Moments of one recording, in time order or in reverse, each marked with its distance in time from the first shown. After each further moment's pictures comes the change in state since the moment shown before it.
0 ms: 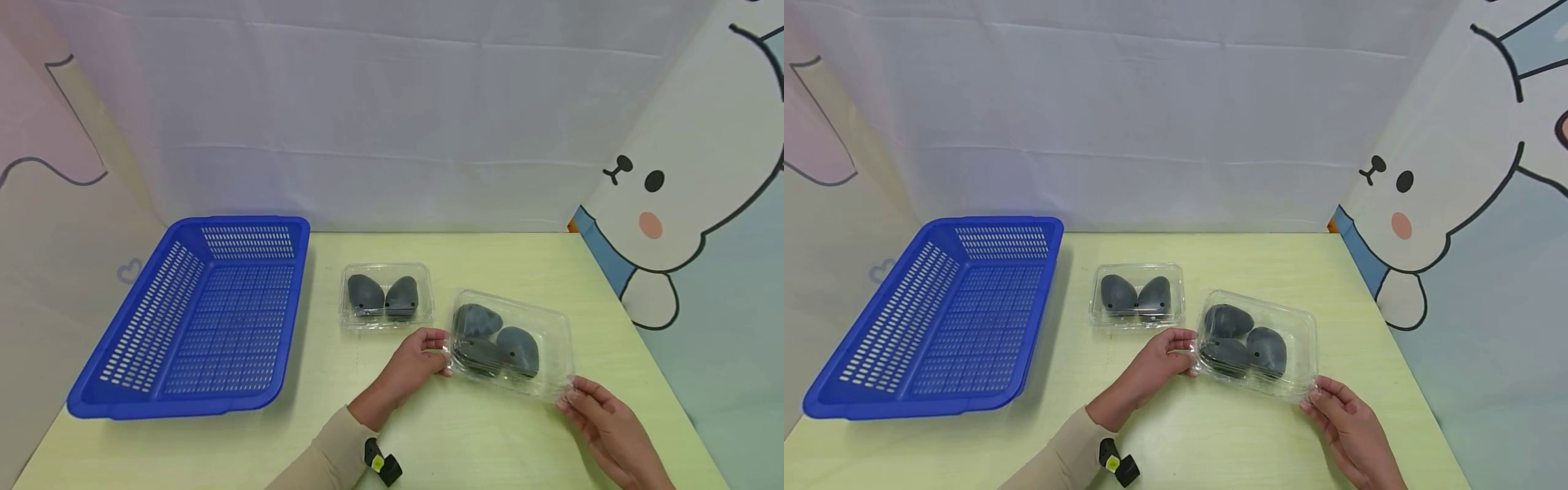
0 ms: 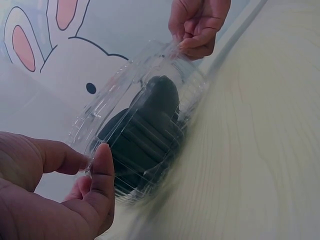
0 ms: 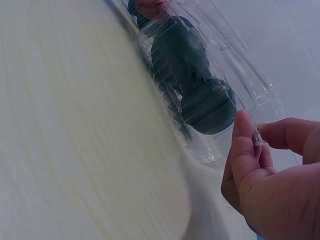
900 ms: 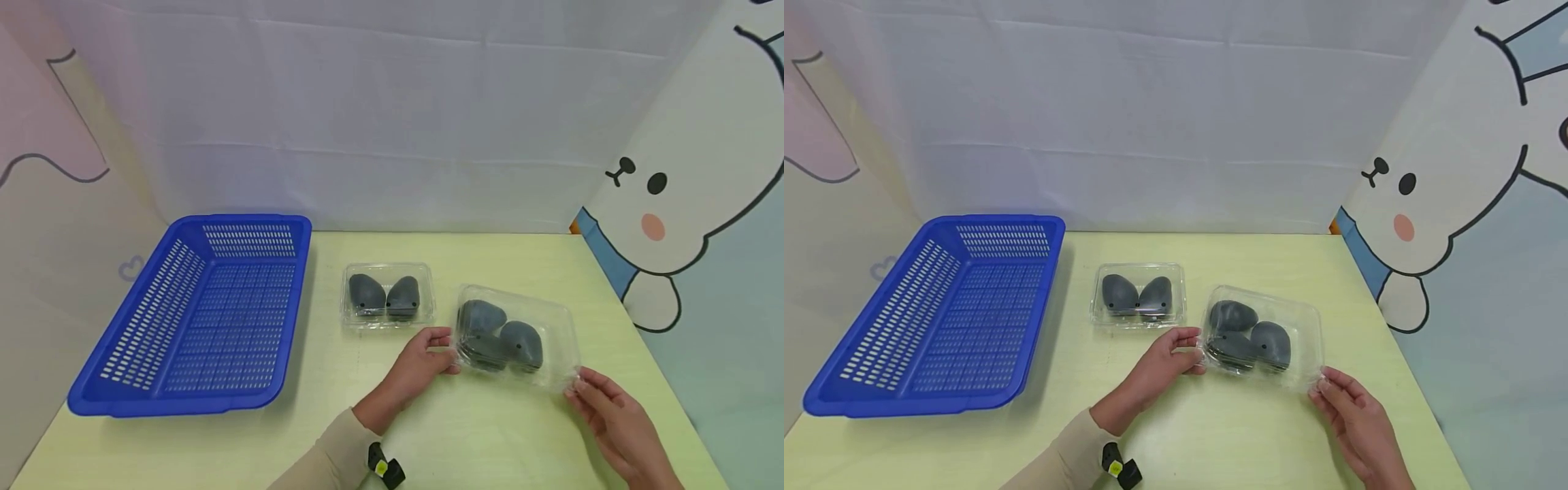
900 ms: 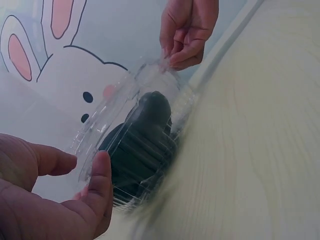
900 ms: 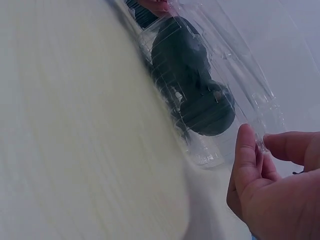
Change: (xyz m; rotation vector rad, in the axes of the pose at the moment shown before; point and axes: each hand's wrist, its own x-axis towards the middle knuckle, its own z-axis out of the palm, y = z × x) left_hand -0.003 0.000 0.006 0.016 -0.005 0.014; right_hand 0.009 -0.014 -0.003 0.041 0.061 0.015
